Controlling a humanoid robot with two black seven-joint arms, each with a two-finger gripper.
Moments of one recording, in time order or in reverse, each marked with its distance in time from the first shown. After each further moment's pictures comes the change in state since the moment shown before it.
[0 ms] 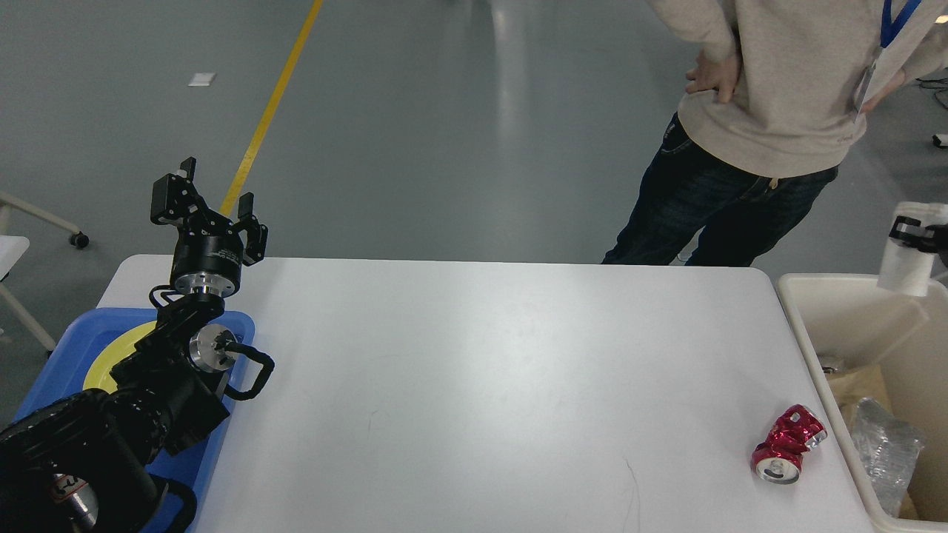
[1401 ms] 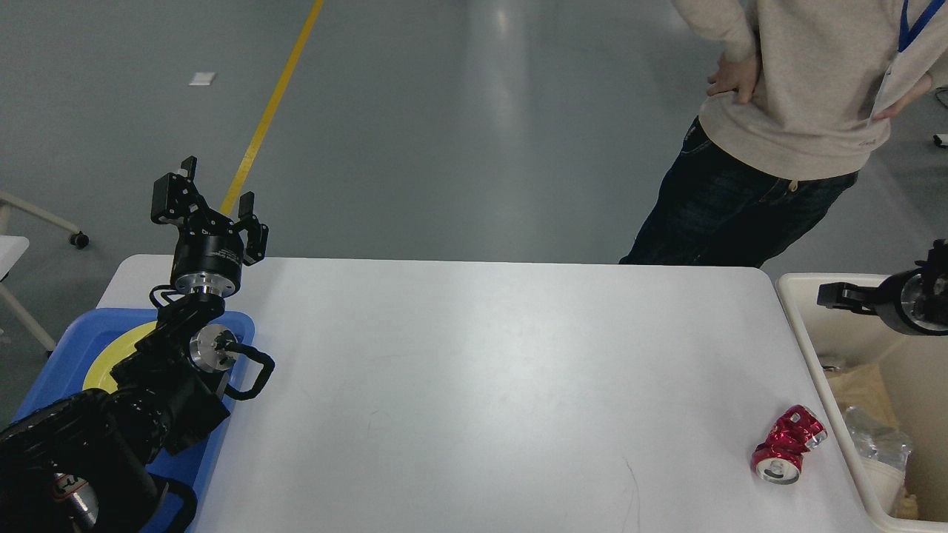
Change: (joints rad) left arm -0.001 0.000 0.000 0.000 0.000 0.000 0.000; right arm 0.267 0.121 -0.360 0.320 0.095 0.044 0.000
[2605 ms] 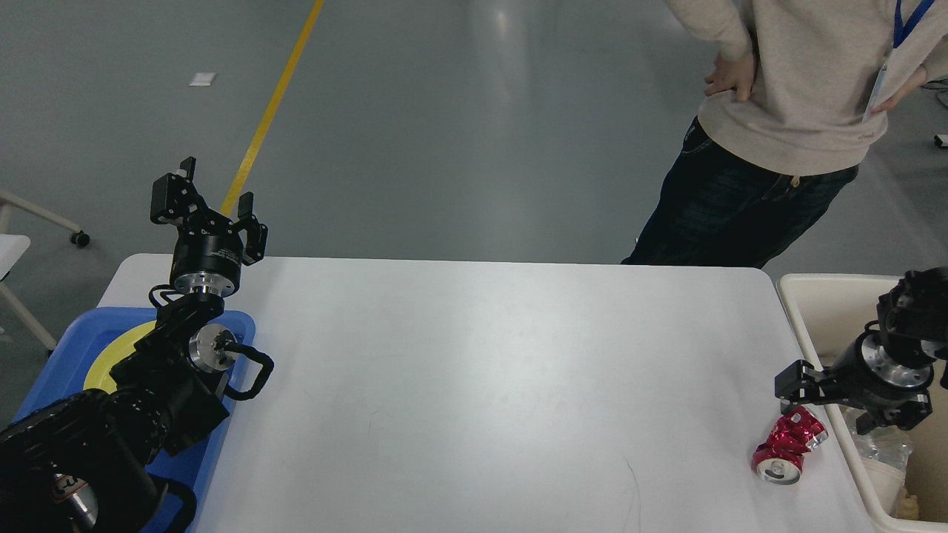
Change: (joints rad) left arm 0.001 0.001 0.000 0.000 0.000 0.000 0.000; right arm -0.223 0.032 0.182 -0.061 0.009 0.420 -0.002
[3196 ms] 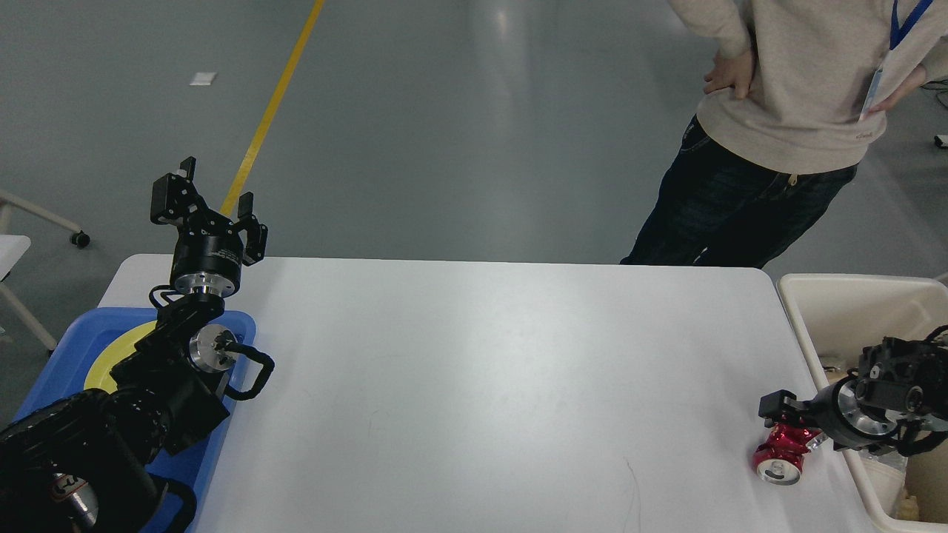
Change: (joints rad) left arm 0.000 0.000 0.000 0.000 -0.001 0.000 0.000; right arm -0.198 0.038 0.100 -0.089 0.000 -0.254 -0.003
